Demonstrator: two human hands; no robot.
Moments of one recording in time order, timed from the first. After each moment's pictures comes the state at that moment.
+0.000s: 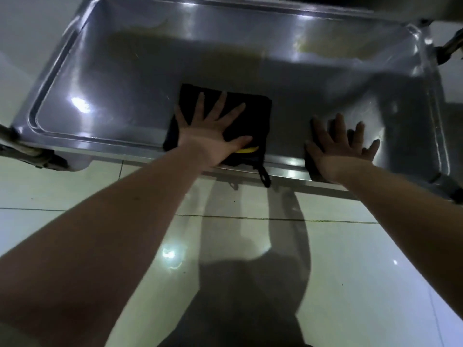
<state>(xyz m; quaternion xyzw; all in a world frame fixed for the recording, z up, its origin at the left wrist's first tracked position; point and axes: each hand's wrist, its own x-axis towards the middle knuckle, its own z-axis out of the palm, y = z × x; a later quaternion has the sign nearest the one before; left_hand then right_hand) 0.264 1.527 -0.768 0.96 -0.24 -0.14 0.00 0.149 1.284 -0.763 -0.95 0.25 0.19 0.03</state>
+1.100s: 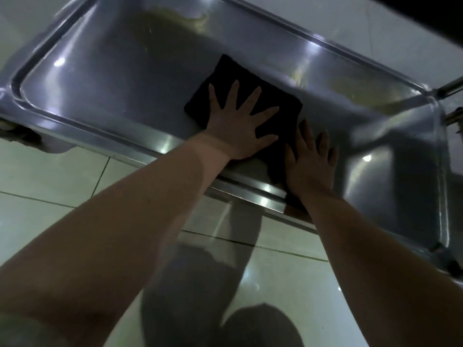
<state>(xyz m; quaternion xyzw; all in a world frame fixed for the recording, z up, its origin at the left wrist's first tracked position) 0.314 1.521 -0.769 0.95 -0.28 -0.12 0.04 0.226 1.358 -0.789 -0.98 0.17 0.05 0.06</state>
